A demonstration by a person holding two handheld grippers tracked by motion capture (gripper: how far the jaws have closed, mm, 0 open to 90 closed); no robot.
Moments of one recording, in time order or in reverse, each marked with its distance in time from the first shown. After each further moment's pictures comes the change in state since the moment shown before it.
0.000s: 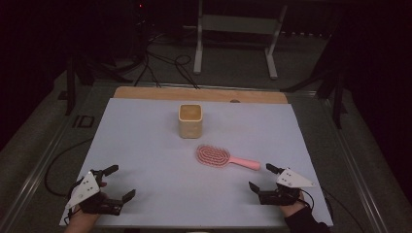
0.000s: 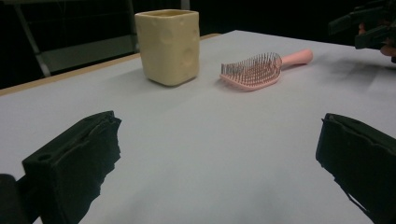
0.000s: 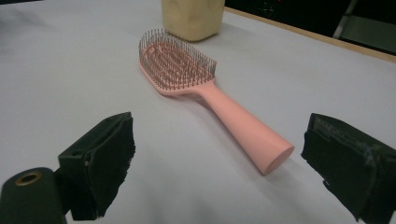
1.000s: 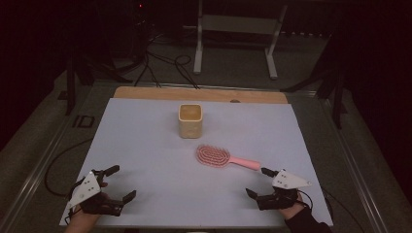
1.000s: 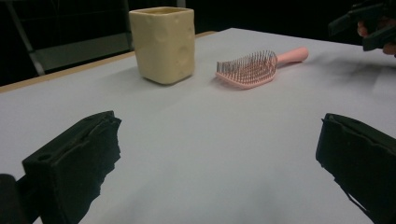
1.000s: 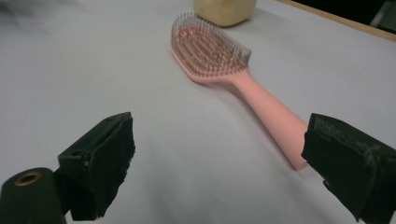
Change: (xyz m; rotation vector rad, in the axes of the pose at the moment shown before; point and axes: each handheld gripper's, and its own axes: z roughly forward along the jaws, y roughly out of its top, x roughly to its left) left arm -0.001 0.001 0.002 0.015 -0.018 0.005; right arm 0.009 0.008 -0.001 0.068 0.090 -0.019
